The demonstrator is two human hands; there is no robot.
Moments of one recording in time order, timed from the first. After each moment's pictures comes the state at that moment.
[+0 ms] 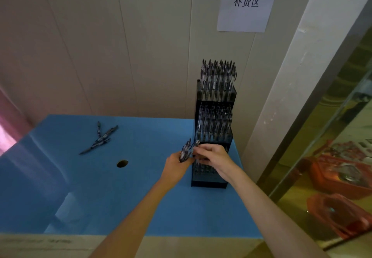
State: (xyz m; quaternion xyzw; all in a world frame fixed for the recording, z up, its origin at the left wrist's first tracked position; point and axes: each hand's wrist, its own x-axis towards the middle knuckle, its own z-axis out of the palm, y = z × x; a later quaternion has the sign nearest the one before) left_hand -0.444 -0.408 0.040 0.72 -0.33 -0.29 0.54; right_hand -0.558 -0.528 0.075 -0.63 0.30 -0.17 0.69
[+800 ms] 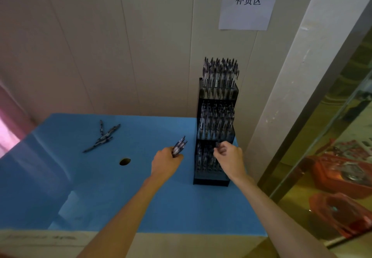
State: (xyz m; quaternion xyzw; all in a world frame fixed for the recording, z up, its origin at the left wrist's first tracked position) left_hand -0.417 -0.392 0.045 0.84 -0.34 -0.16 0.39; right_hand -0.582 -0.550 0.044 -0.82 0.37 -0.30 0.32
